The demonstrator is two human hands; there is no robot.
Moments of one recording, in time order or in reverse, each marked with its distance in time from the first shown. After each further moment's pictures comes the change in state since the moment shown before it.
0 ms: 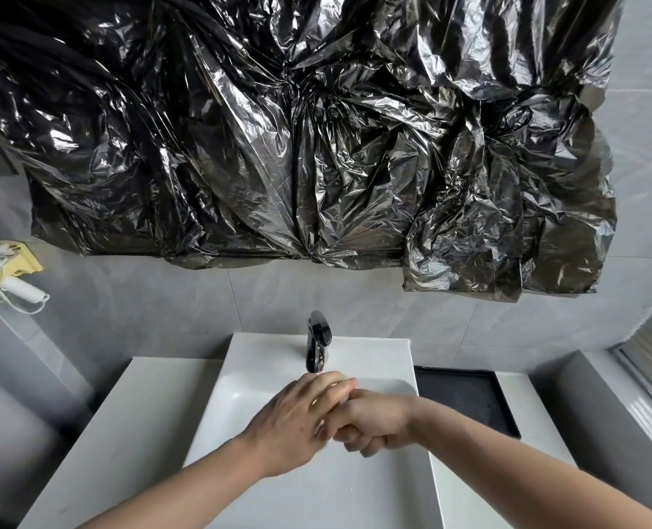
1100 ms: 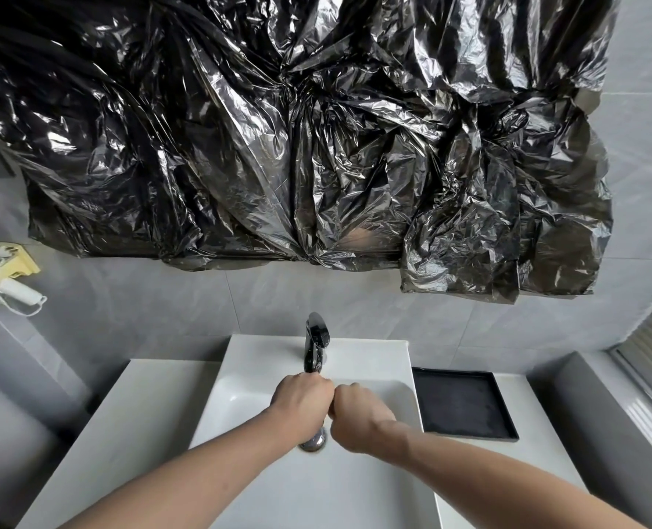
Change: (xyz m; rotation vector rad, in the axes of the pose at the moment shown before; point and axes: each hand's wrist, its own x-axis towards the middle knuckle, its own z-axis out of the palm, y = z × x) left_hand 0.059 0.012 -0.007 0.286 -0.408 -0.466; right_hand 0.038 0.023 0.009 -0.879 0.639 0.036
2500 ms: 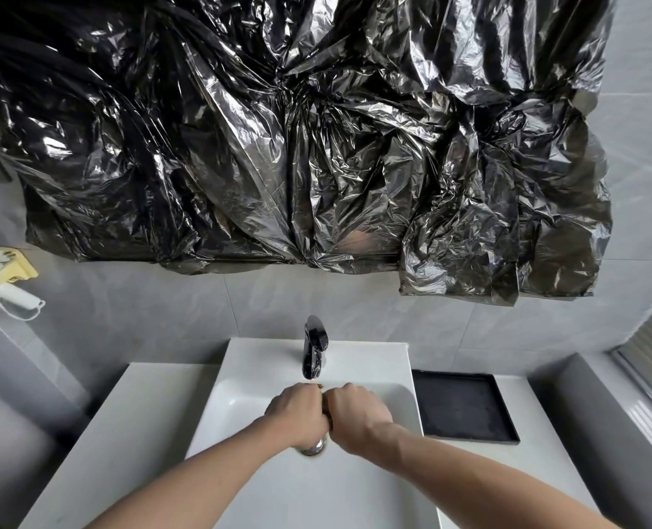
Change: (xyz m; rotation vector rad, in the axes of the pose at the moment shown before) left_hand 0.007 -0.005 0.023 -0.371 -0.107 -0.206; right_hand 0.005 0.000 0.003 -0.134 0.089 -0.073
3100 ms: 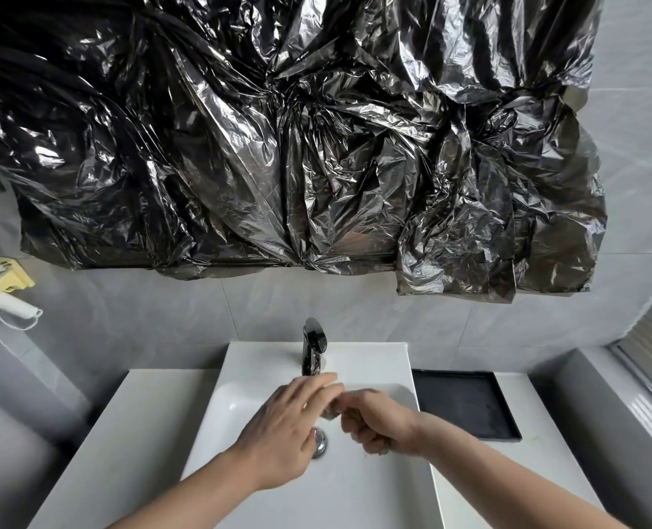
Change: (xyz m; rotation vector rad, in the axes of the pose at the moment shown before) left_hand -0.045 -0.036 -0.002 0.064 0.414 0.667; right_hand -0.022 0.028 -0.031 1.208 -0.448 0.219
